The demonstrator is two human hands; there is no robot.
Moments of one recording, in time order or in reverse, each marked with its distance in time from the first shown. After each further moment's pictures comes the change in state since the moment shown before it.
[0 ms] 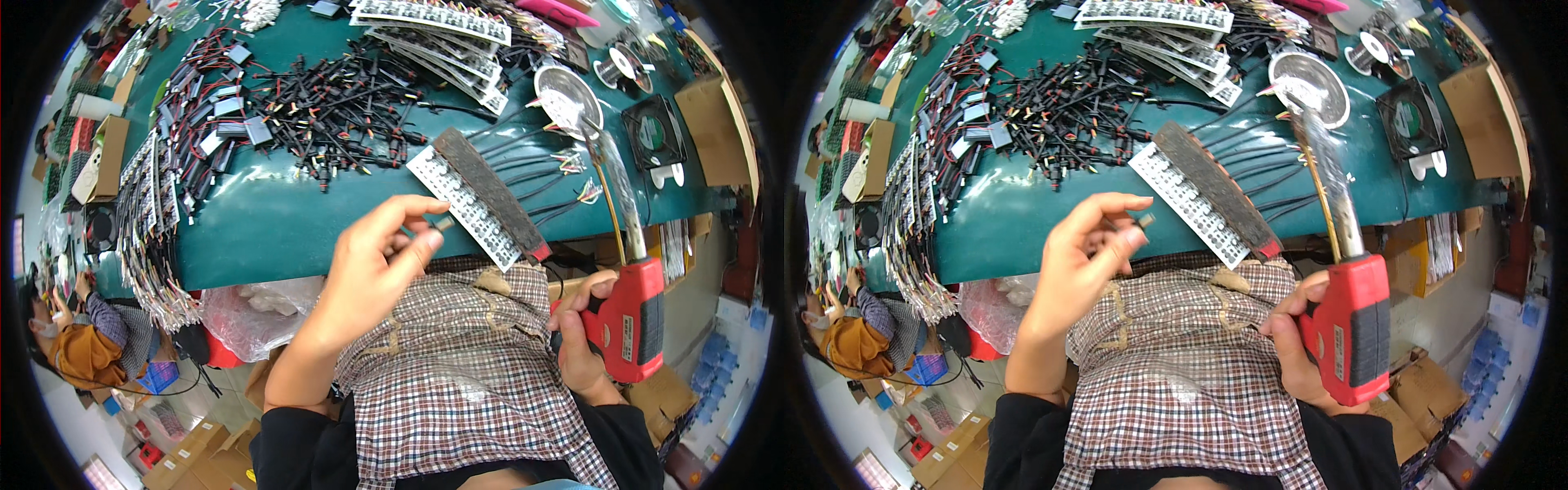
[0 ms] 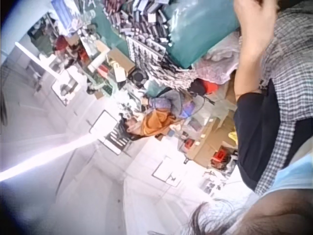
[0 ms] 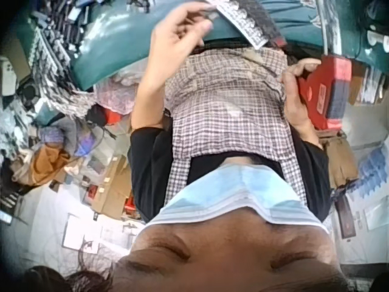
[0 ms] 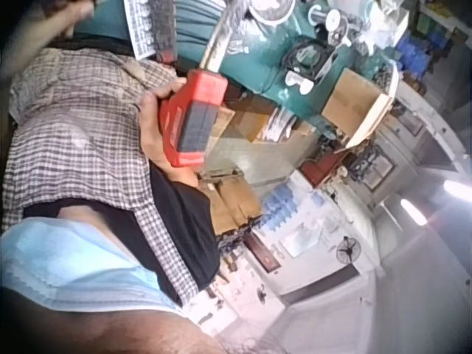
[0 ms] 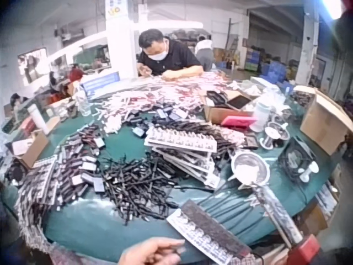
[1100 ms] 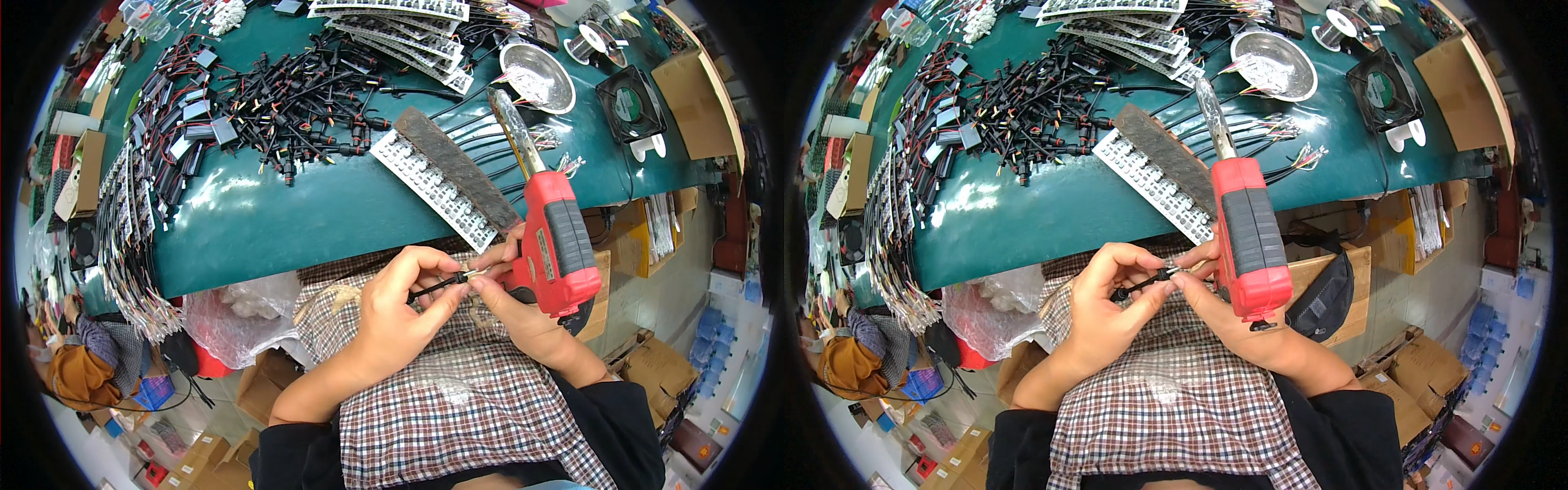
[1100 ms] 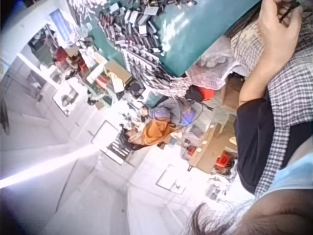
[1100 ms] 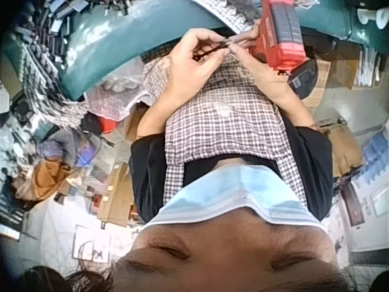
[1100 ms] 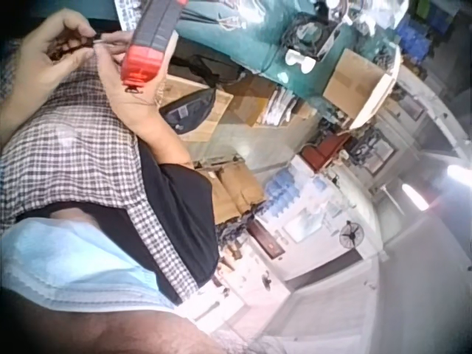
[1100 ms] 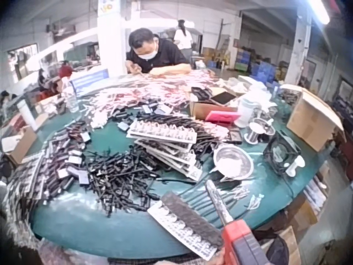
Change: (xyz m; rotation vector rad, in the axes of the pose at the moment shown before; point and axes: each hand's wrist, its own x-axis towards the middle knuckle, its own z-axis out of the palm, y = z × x) left_hand -0.044 -0.022 0.066 -0.020 0.047 0.048; right_hand 0.014 0.028 0.034 0.100 -0.127 0.196
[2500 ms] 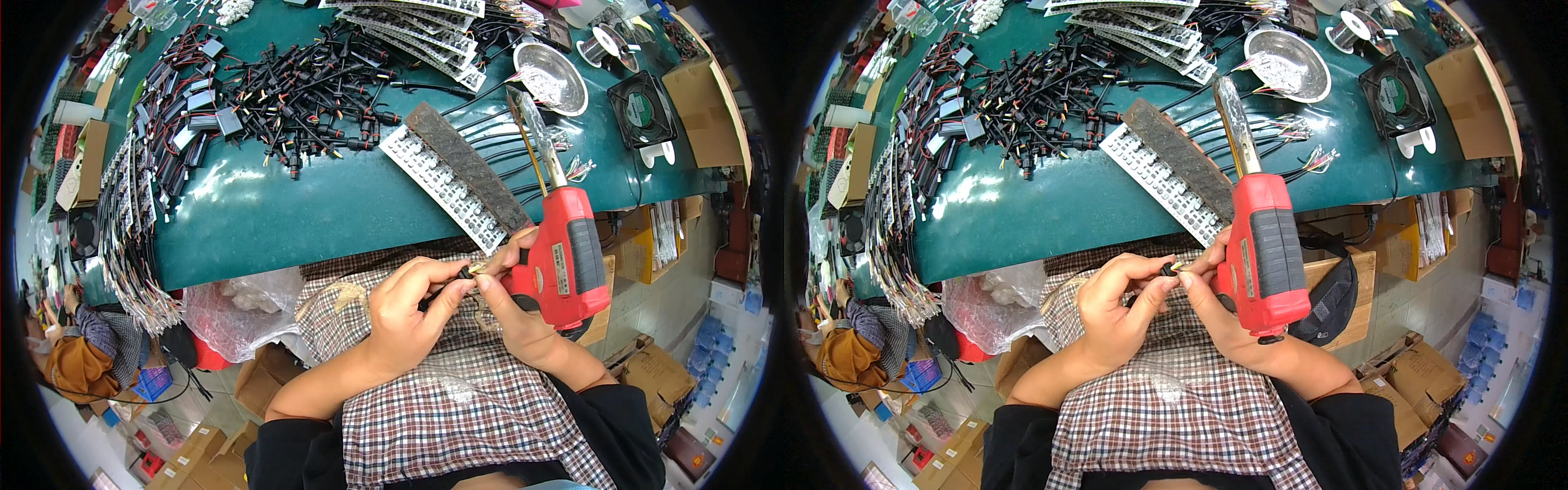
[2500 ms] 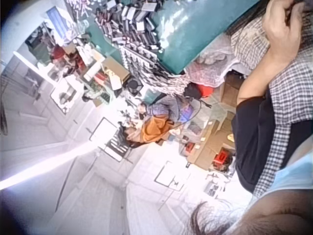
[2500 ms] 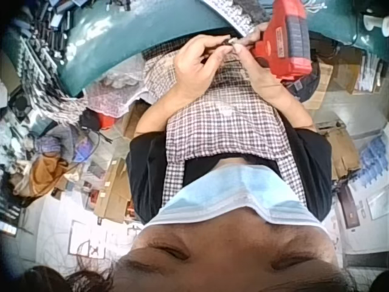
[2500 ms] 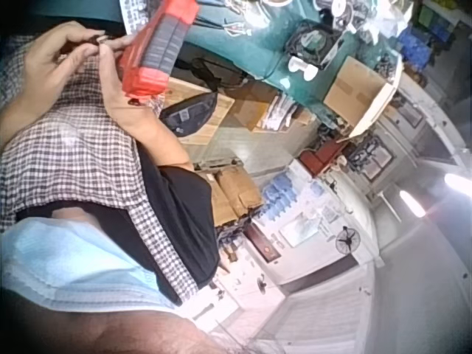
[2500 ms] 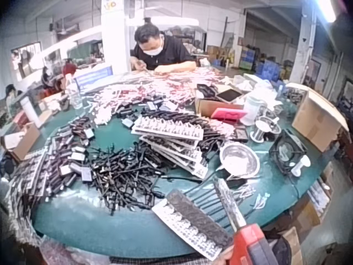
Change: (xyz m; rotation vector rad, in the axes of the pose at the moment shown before) left_hand -0.002 -0.020 0.011 0.070 0.135 0.256; right_hand -0.001 0.013 0.013 0.065 0.067 -0.077
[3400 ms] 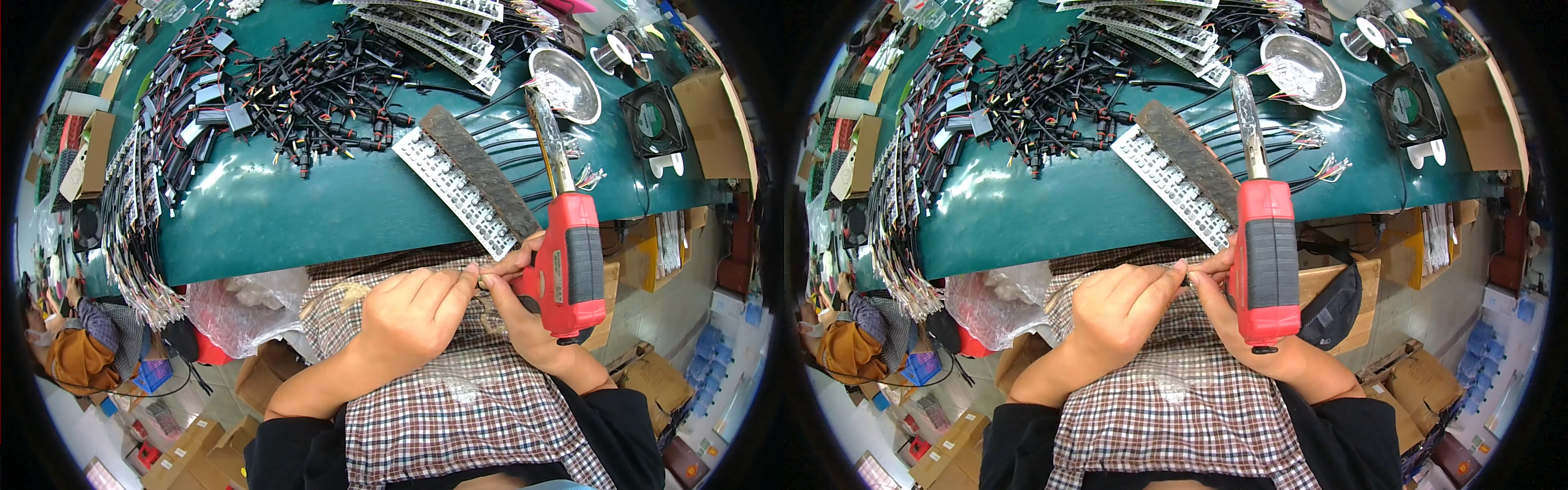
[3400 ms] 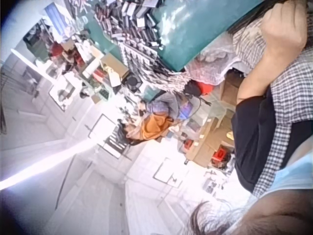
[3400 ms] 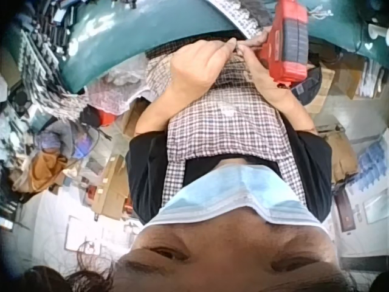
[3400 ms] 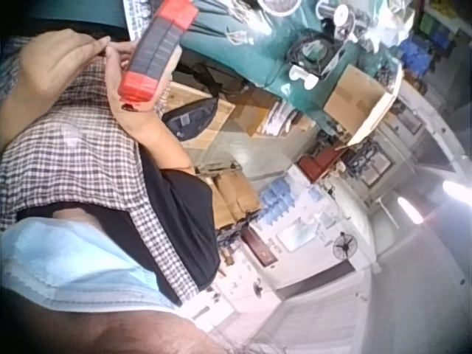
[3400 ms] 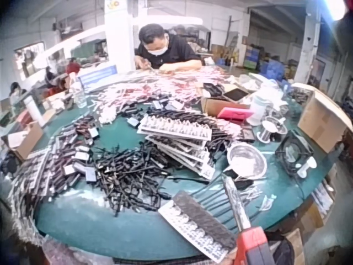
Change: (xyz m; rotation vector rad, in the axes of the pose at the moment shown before) left_hand 0.016 0.011 -0.019 0.720 -0.139 0.456; right_hand 0.007 0.002 -0.010 -0.211 -0.133 -0.012
